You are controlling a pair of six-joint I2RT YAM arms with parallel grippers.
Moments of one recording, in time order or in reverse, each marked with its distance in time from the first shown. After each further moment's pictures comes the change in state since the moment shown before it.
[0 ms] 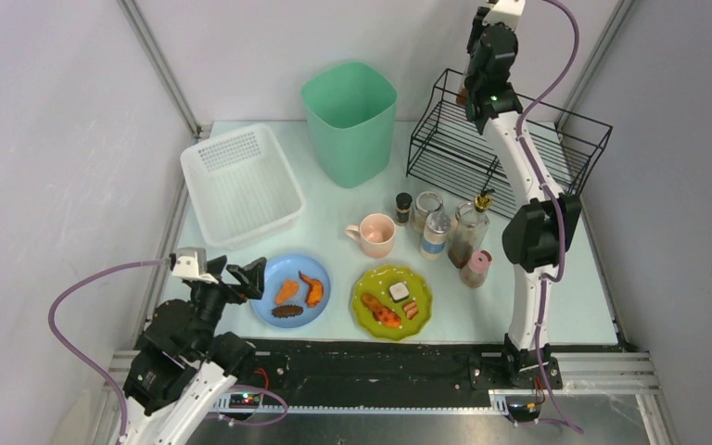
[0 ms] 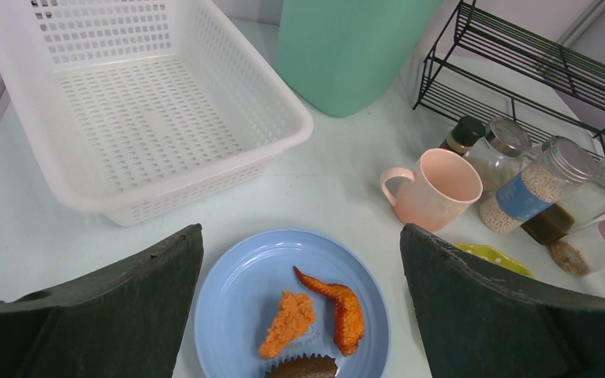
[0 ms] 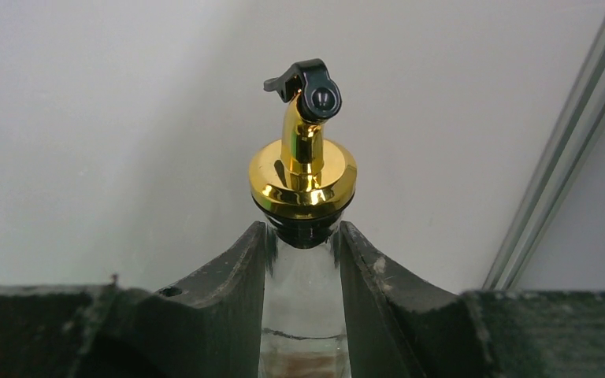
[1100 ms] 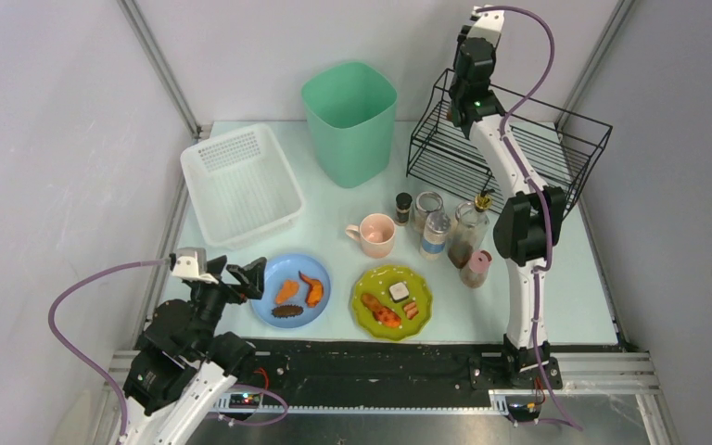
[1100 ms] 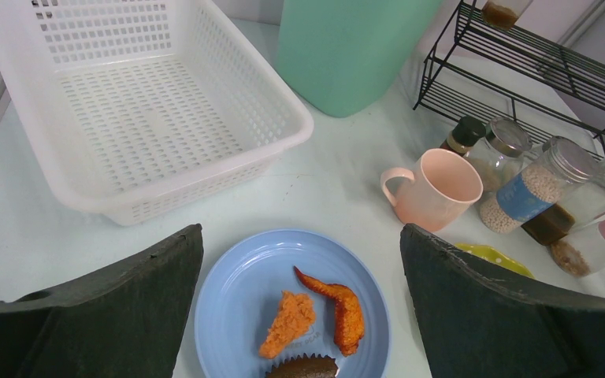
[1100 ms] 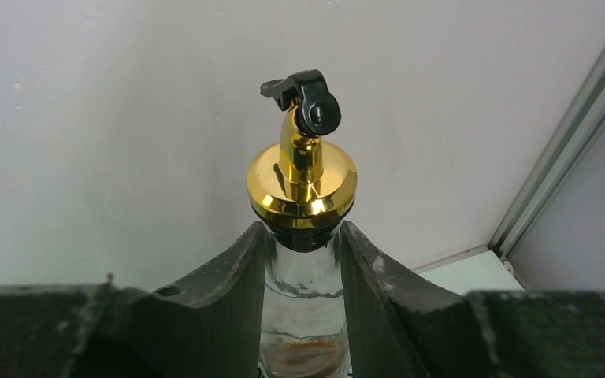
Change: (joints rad) left arm 0.000 0.000 0.000 0.000 -0.001 0.000; right arm 0.028 0.106 0.002 -0.047 0.069 0.046
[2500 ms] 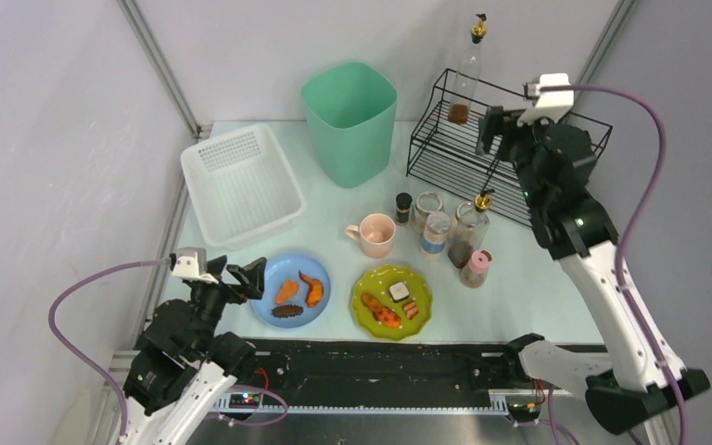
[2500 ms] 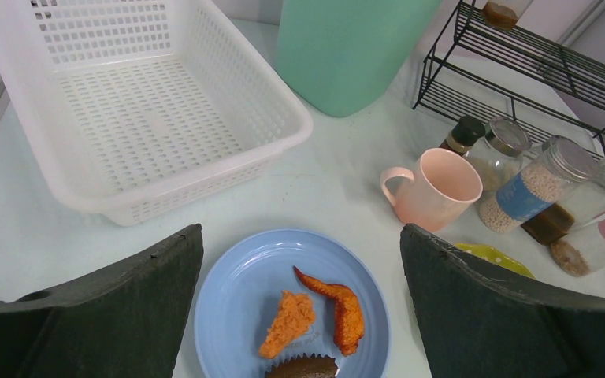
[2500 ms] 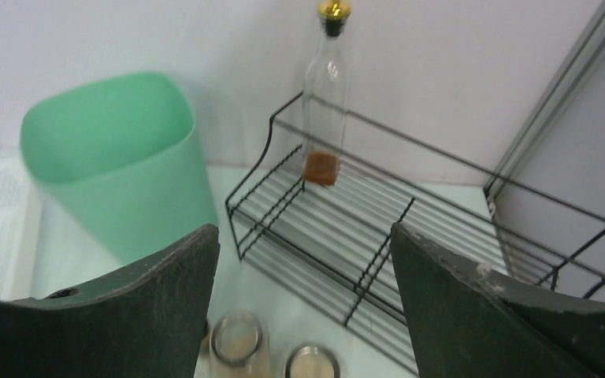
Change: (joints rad) left arm 0.000 0.000 0.000 0.000 0.002 0.001; right arm 0.119 -1.086 -0.829 -0.330 -0.254 -0.007
